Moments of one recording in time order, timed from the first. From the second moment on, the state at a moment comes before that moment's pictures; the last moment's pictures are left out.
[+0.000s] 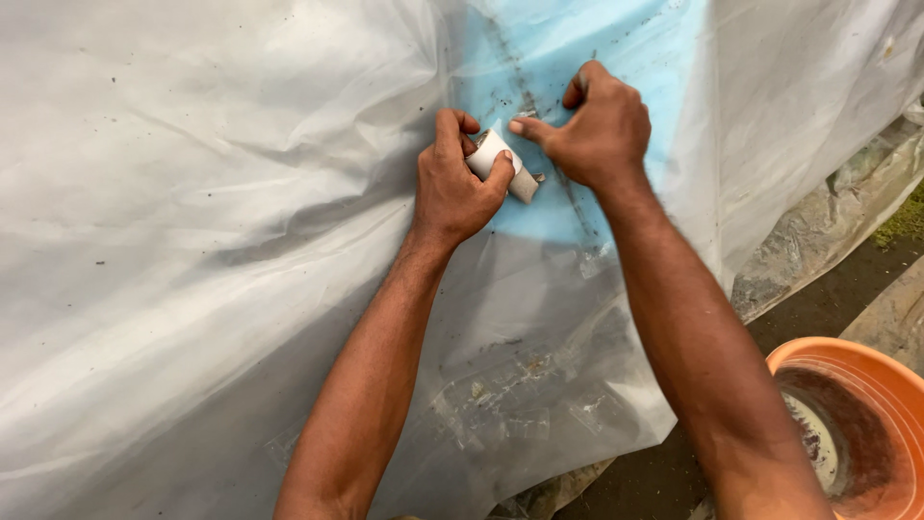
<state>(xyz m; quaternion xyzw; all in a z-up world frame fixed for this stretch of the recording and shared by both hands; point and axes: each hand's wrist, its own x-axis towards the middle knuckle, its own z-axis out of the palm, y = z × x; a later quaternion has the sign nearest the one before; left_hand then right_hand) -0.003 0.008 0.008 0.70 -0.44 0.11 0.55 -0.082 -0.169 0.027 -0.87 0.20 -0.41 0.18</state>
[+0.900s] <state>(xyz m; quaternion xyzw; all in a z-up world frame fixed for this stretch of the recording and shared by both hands) -0.001 0.005 0.007 0.73 -0.42 0.11 0.52 -0.065 -0.186 0.046 -0.85 0.25 -0.38 0.25</state>
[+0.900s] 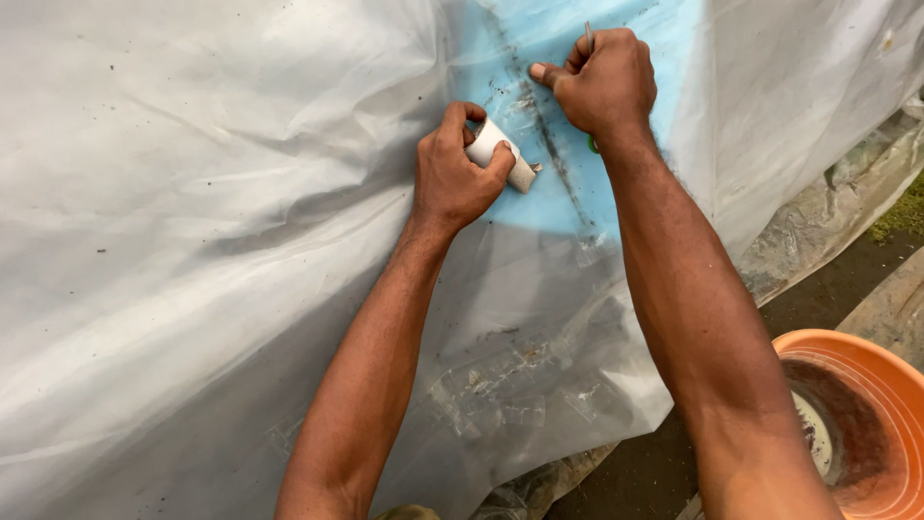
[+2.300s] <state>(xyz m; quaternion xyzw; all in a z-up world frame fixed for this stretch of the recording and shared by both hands) 0.005 0.011 0.008 0.71 -0.44 0.06 0.54 -0.203 -0.089 -0.053 -0.92 0.04 0.26 0.30</state>
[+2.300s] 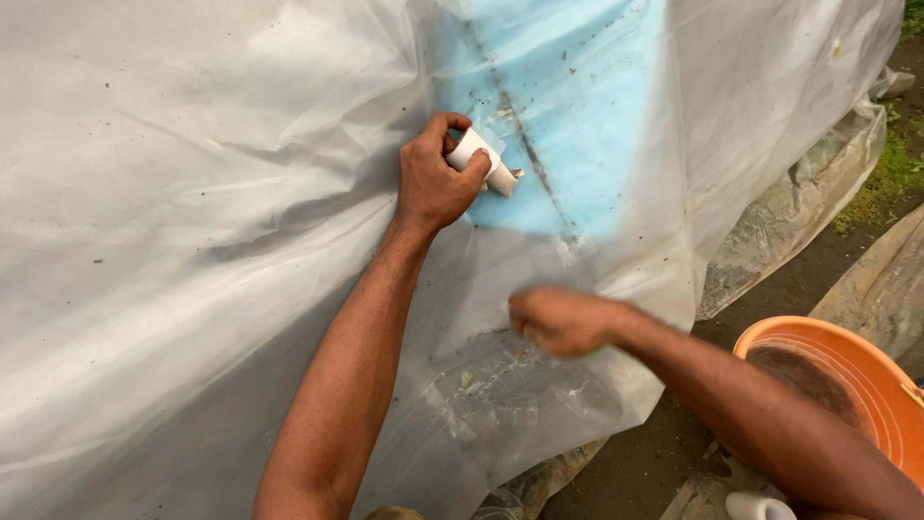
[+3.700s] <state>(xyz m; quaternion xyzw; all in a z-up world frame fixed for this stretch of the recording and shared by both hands) 0.000 0.011 0.006 0.68 -0.45 0.06 0.57 -0.168 -0.204 0.009 -0.78 0.09 0.01 0.61</state>
